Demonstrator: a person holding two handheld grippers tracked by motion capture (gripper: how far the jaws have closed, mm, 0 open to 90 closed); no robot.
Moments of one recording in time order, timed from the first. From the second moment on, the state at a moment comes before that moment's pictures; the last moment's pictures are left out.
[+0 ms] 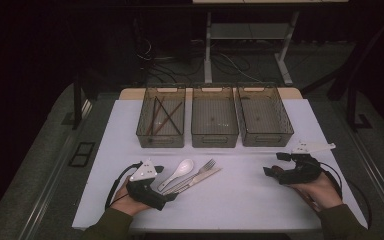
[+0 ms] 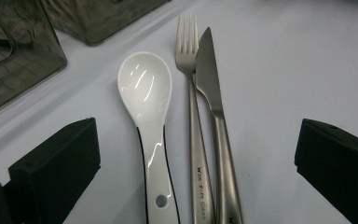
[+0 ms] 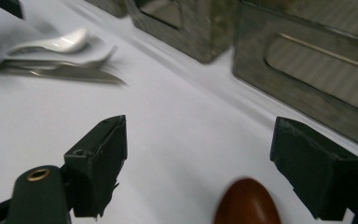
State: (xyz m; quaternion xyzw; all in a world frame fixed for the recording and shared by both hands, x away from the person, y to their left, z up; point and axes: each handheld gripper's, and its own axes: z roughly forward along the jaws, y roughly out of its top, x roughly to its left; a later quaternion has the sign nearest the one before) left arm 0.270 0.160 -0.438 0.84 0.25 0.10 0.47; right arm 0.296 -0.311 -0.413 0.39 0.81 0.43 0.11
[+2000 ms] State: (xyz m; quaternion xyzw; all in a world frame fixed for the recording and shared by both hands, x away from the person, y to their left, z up) left arm 0.267 0.157 -0.439 0.85 0.24 0.10 0.46; right arm 0.298 -0.329 -0.440 0.39 0.86 0.31 0.07
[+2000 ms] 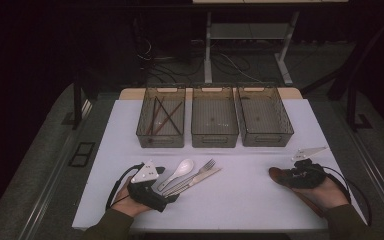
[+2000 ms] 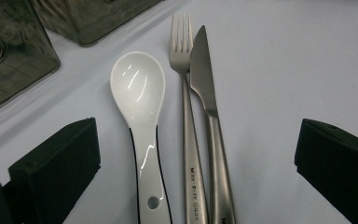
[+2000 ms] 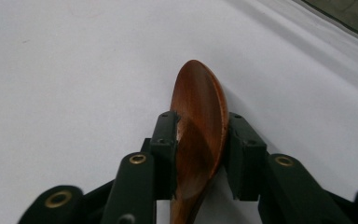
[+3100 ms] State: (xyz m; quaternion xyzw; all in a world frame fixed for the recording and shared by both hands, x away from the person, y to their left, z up) left arm 0.267 0.156 -0.439 0.85 0.24 0.10 0.46; right arm 0.299 -0.313 -0.431 0.37 0.87 0.31 0.08
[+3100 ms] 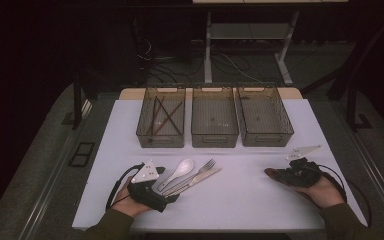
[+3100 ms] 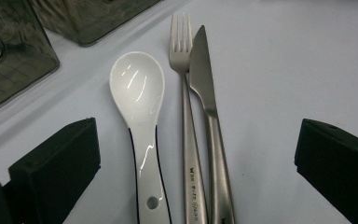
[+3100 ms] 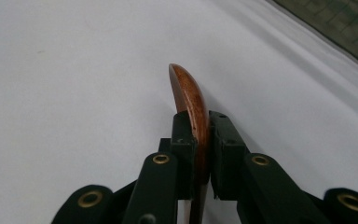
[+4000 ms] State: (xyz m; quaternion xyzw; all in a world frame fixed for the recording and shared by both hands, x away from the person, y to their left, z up) left arm 0.268 0.156 -0.440 0.85 0.24 0.10 0.46; right arm 0.323 -0.294 -0.408 0.38 0.84 0.38 0.10
